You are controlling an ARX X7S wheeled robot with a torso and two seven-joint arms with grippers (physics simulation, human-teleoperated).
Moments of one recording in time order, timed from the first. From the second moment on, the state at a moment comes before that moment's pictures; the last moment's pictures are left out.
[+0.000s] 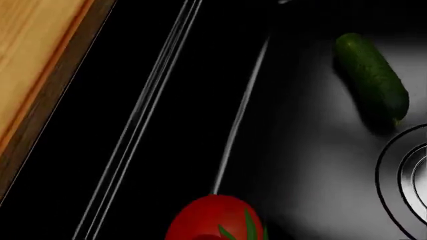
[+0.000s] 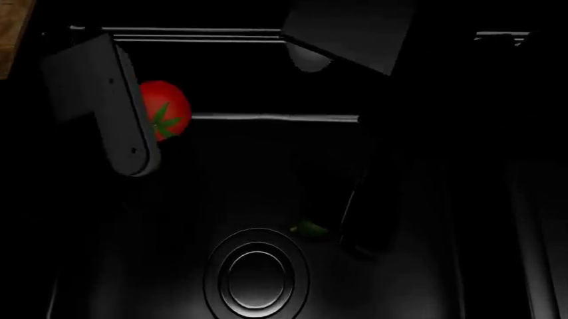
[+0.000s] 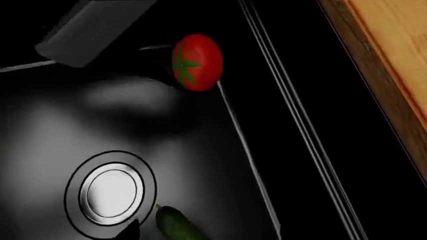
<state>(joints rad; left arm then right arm) -1.41 -0.57 0.93 0.13 -0.25 -0.88 0.66 1.92 0.80 -1.13 -0.28 0.96 1.18 -0.58</state>
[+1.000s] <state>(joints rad) -1.51 -0.51 0.73 0.40 -0.15 -1.06 0.38 1.84 0.58 -1.63 0.13 0.40 0.50 -1.00</state>
